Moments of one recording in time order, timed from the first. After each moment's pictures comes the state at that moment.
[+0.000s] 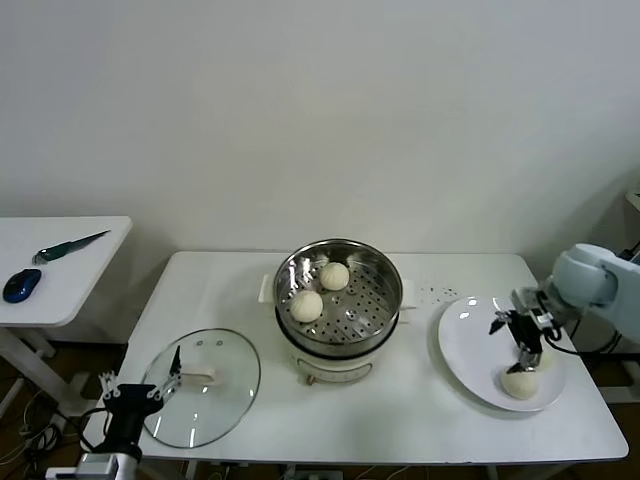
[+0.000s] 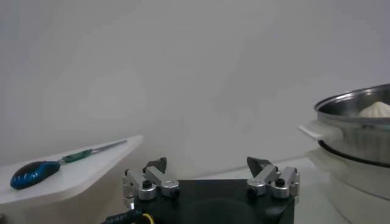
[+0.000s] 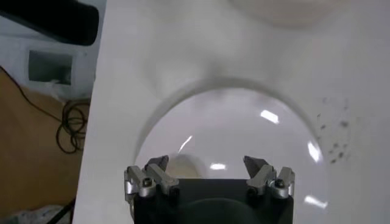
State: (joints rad) left arm 1.73 -1.44 -0.76 -2.11 -0.01 -0.04 0.02; right arm 0.20 0.38 -1.15 1.42 0.08 -0.15 -1.07
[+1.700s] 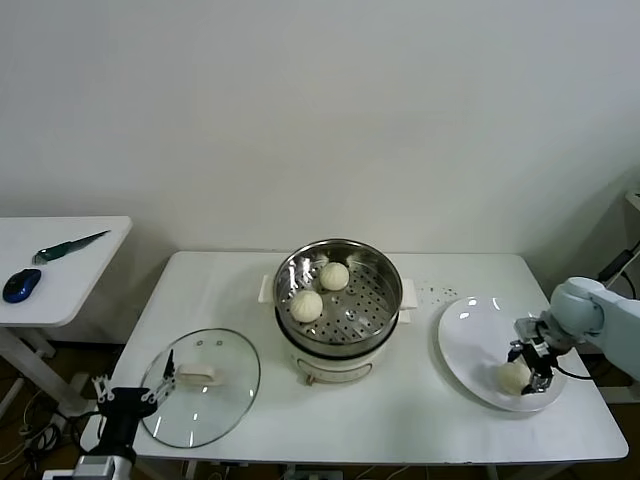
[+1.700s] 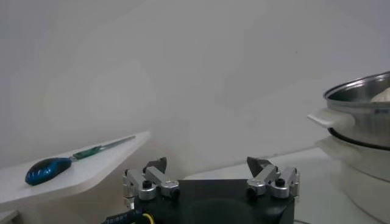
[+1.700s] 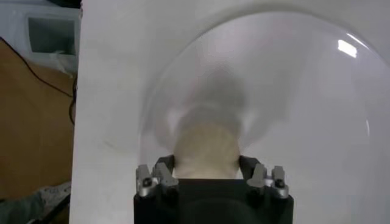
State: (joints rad) left arm 1.73 -1.44 -0.78 -2.09 0.01 -0.05 0.02; right arm 0.05 0.47 -1.06 1.27 -0.01 -0.11 -1.08
